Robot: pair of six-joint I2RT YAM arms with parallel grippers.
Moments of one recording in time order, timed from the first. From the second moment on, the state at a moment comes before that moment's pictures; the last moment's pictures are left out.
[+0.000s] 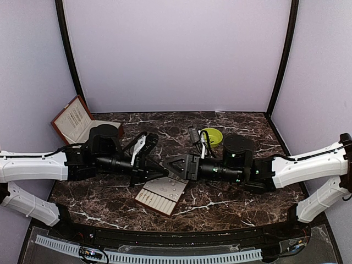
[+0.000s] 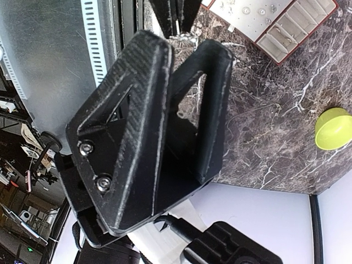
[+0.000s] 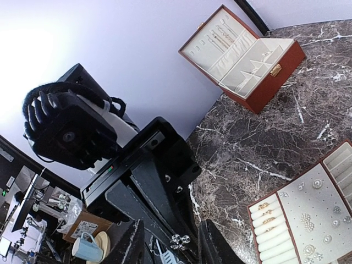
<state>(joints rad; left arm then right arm) -0.94 1.21 0.75 0.11 0.58 0.00 1.21 1.39 0.80 0.48 -0.11 0.81</state>
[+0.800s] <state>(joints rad) -0.94 1.21 0.75 0.11 0.57 0.00 1.21 1.39 0.80 0.47 -0.09 0.82</state>
